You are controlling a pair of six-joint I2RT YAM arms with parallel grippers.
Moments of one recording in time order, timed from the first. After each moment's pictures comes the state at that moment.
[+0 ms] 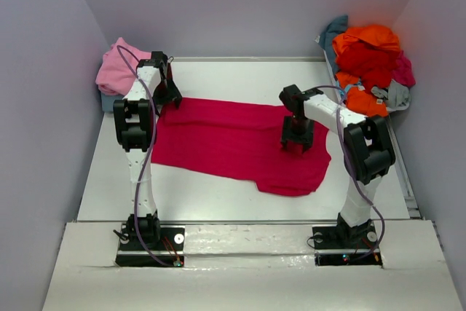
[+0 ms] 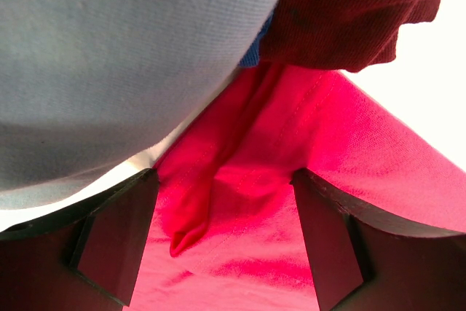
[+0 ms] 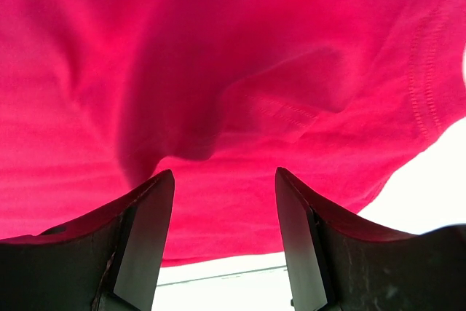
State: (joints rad) left arm -0.01 2.43 2.14 -1.06 -0.11 -0.51; right arm 0.41 1.89 1.41 -1.04 0.12 0.63
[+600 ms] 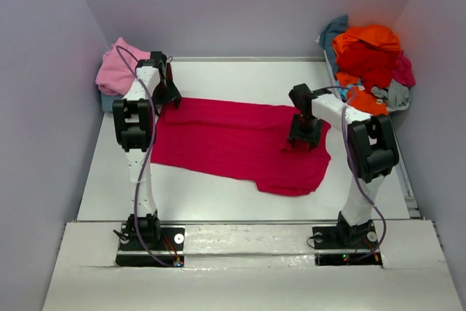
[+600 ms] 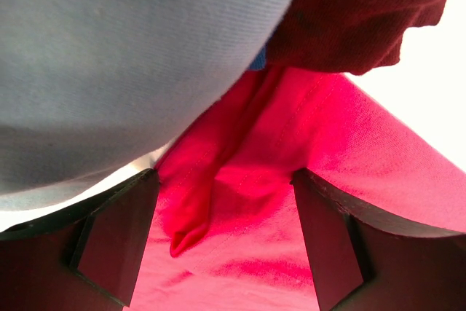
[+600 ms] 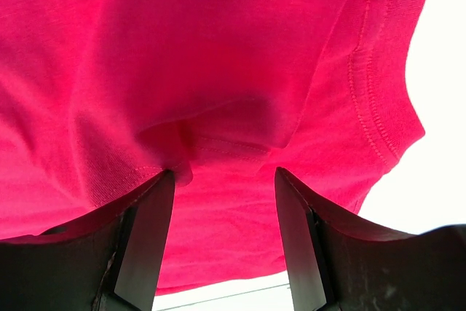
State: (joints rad) left arm -0.01 2.42 2.14 -1.05 -0.10 -0.51; right arm 0.32 1.89 1.38 -0.99 0.16 0.65
